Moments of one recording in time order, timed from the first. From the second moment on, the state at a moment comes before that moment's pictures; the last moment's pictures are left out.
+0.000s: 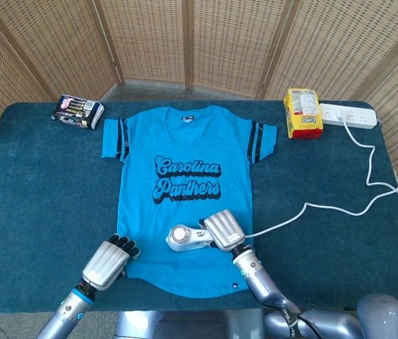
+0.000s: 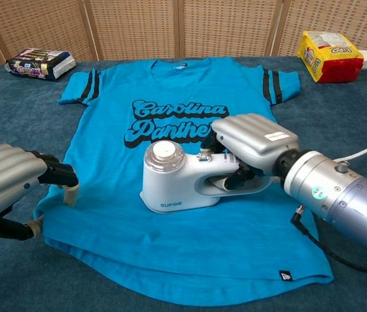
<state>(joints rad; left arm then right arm) -0.30 -1.57 0.10 -1.61 1.67 1.25 0.50 0.64 -1.86 0.13 -1.35 -1.29 1.06 -0.47</state>
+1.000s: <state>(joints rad) -0.30 -1.57 0.10 -1.62 1.66 1.25 0.50 0.66 -1.81 0.18 -1.27 -1.24 1.06 -0.49</state>
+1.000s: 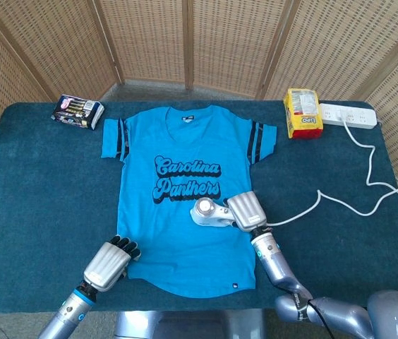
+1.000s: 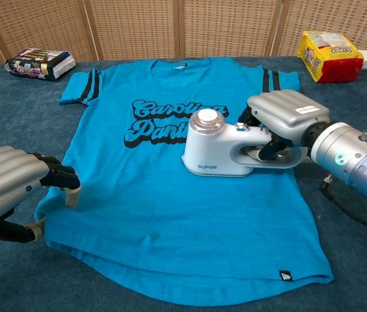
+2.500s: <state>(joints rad) -0.30 -1.57 0.11 -1.62 1.67 1.25 0.51 0.55 -1.55 0.28 -1.36 -1.16 1.19 -0.33</state>
